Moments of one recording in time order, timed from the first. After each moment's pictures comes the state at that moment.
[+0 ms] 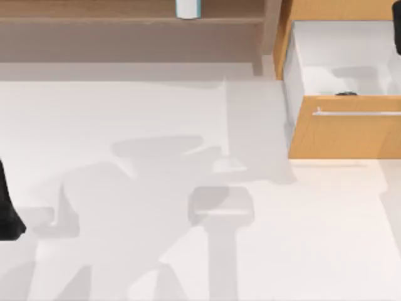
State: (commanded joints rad) left arm 0.00 0.00 0.00 0.00 0.00 0.00; right arm 0.08 1.59 1.46 -0.78 0.00 -0.03
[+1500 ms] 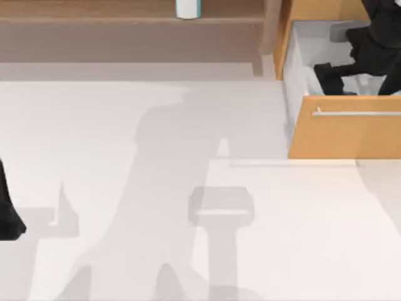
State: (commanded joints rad) left arm 0.00 0.00 0.00 0.00 0.00 0.00; right arm 0.13 2.44 2.12 -1.16 0.00 -0.06
